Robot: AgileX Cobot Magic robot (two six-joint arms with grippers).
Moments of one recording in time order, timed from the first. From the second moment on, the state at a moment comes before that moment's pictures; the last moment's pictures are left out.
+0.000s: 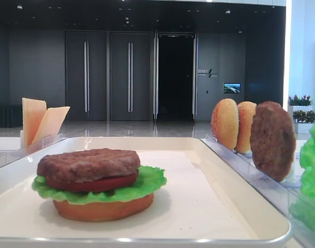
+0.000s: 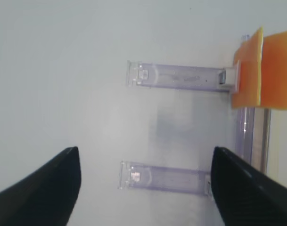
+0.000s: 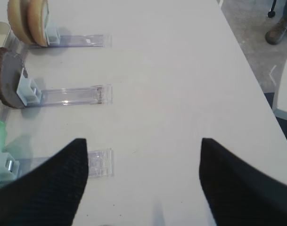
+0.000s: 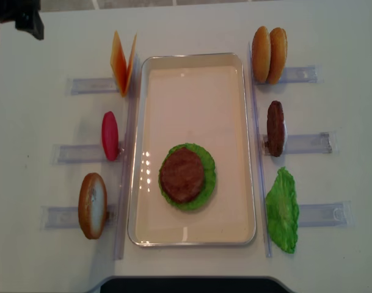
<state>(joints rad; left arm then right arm) -0.05 1.55 -1.50 0.16 1.16 -0.17 0.00 -0.01 -0.50 -0.03 1.14 -0.01</state>
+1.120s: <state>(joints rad) -0.04 2.00 -1.90 0.20 1.24 -0.21 0.00 -0.01 -0.50 -0.03 1.14 -0.01</state>
